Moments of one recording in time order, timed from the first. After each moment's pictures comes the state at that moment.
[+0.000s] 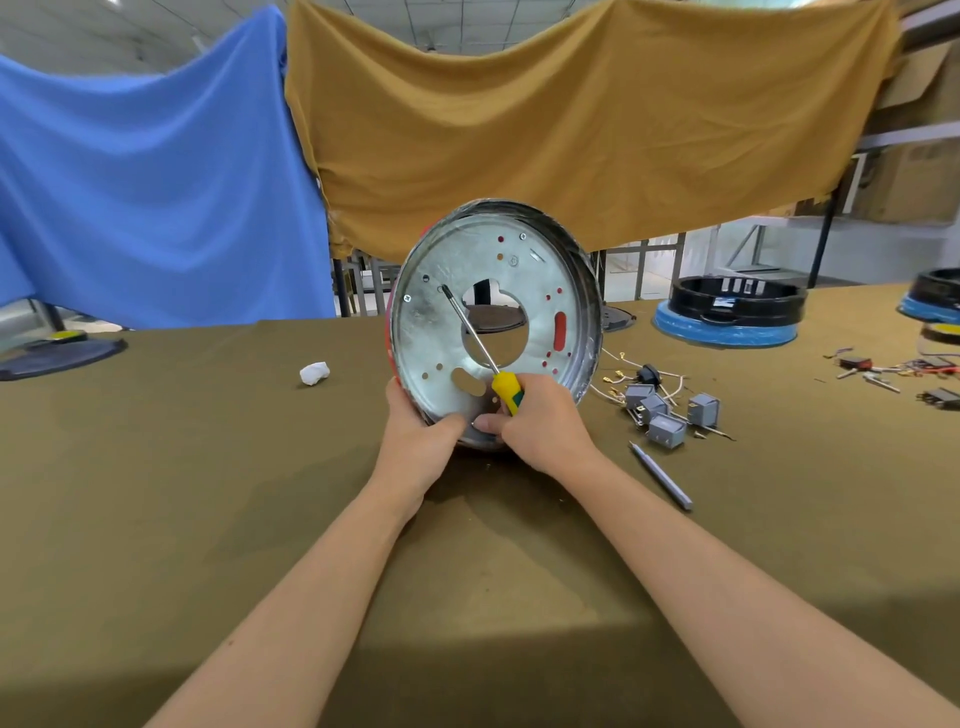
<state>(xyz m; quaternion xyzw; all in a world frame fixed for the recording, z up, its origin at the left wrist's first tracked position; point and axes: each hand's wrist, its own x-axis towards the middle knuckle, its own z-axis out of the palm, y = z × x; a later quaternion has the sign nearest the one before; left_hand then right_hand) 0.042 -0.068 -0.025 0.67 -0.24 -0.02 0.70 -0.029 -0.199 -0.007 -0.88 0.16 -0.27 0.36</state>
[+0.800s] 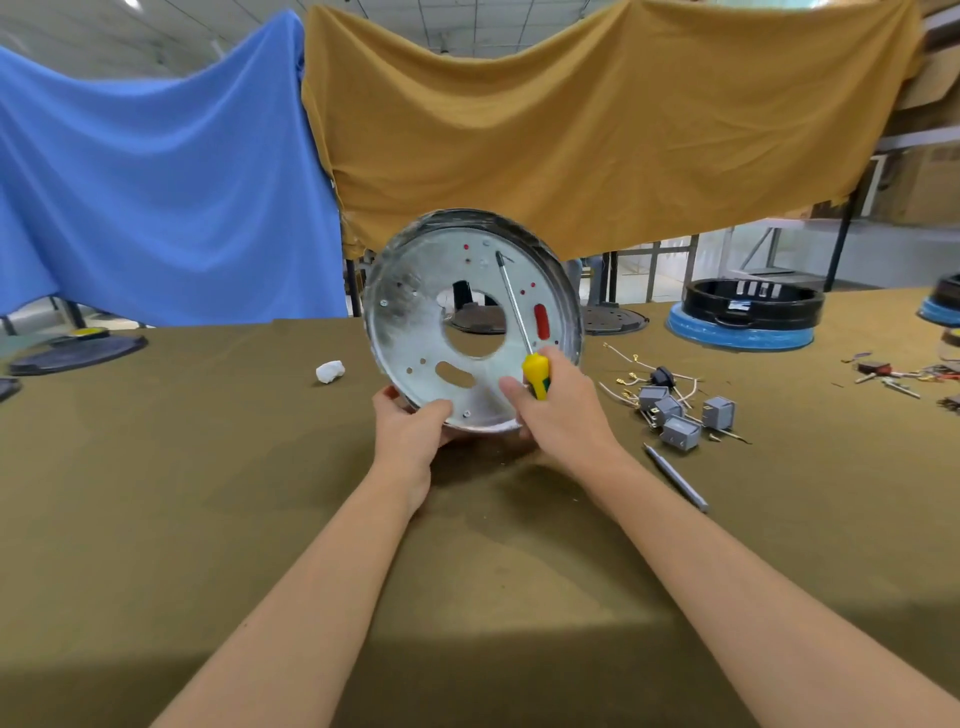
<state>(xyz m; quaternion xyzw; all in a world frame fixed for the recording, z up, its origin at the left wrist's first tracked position) 0.054 -0.063 -0.018 0.56 -0.11 -0.07 0.82 -0.041 -0.193 0.003 -0.83 0.11 -0.34 0.43</state>
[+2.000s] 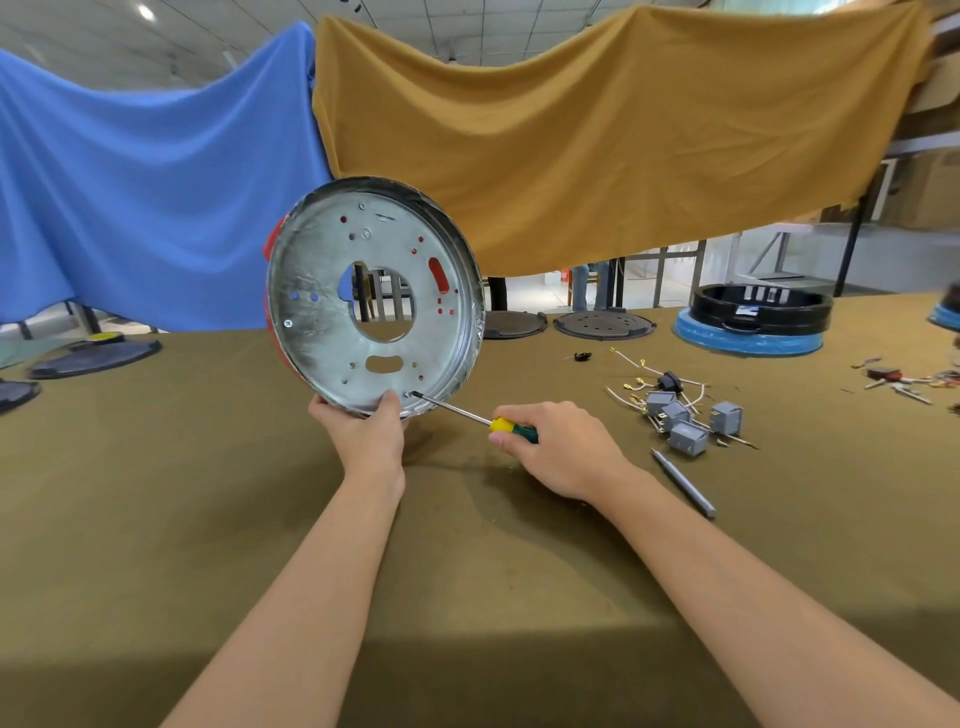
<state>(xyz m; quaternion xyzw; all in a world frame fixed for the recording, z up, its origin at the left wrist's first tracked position) 0.080 -0.043 -0.018 0.49 -0.04 0.09 0.87 -0.044 -0.199 -0.012 -0.96 0.06 -0.21 0.18</state>
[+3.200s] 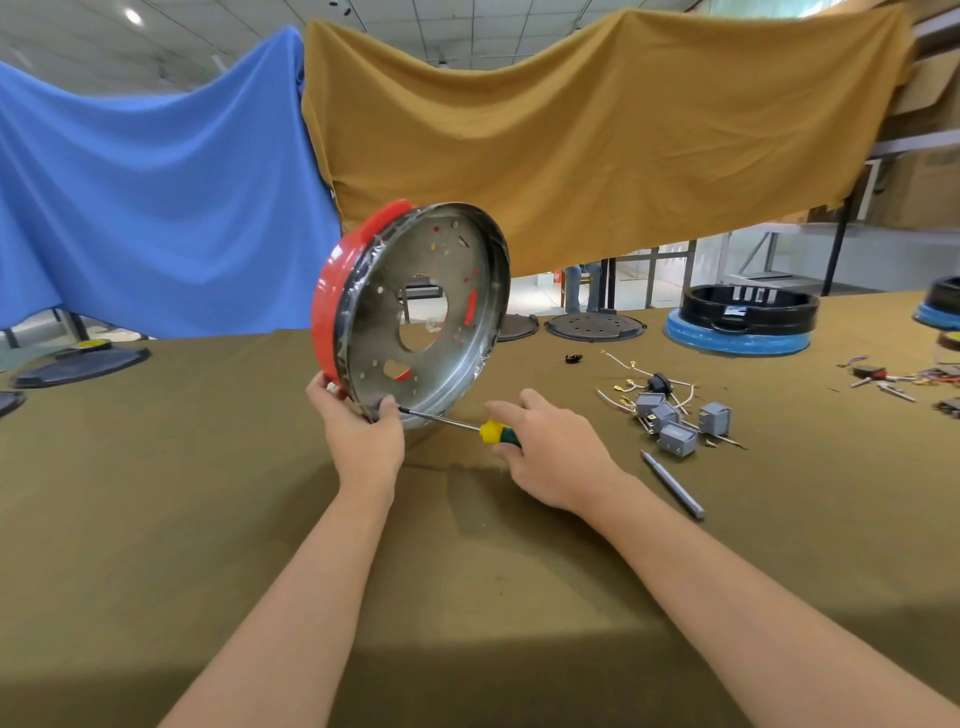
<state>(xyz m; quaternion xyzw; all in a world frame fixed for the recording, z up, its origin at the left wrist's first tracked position) 0.082 -0.043 -0.025 0.63 -0.14 0.20 0.74 -0.049 -0.190 -0.010 -0.97 0.05 -0.24 0.04</state>
